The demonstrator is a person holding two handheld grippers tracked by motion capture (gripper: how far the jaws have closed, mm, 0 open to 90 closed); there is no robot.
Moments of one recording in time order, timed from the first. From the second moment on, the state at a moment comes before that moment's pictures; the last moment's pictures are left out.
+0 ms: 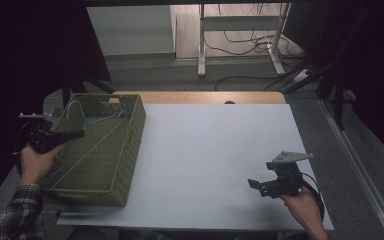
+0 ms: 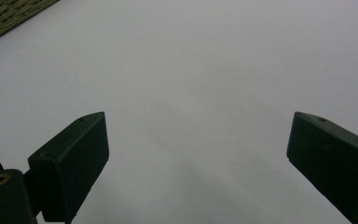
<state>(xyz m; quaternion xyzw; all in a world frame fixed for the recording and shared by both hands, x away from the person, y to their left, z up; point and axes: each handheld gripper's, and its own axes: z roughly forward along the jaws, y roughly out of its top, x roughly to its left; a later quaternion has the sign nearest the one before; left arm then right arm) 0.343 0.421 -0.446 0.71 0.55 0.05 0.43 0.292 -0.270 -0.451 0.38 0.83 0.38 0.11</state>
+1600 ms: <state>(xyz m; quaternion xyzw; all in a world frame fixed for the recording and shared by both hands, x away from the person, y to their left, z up) 0.234 0.245 -0.442 0.81 0.37 0.13 0.43 0.261 -0.290 -0.453 0.39 0.83 0.37 0.14</state>
